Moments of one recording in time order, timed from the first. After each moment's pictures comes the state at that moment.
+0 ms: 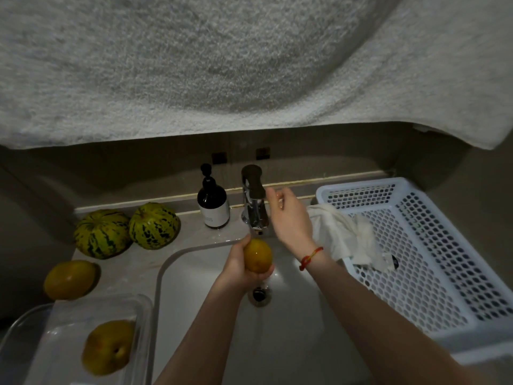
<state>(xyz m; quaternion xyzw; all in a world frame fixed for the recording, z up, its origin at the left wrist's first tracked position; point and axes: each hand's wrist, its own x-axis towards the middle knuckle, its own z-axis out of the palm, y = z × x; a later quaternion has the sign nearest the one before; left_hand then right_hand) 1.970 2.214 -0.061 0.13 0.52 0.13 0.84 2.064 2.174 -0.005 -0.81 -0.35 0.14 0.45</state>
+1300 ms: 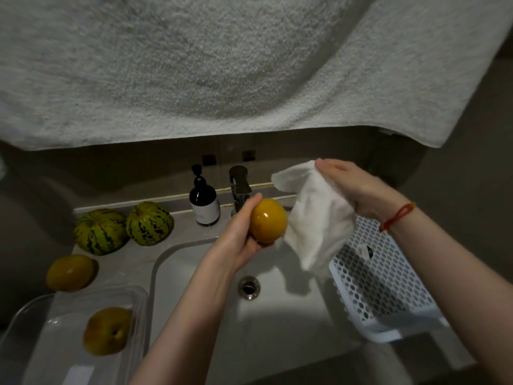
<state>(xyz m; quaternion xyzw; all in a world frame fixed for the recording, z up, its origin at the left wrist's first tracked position) 1.966 2.184 0.034 0.35 0.39 0.13 0.84 2.133 2.086 0.099 -0.74 -0.29 0.32 0.52</state>
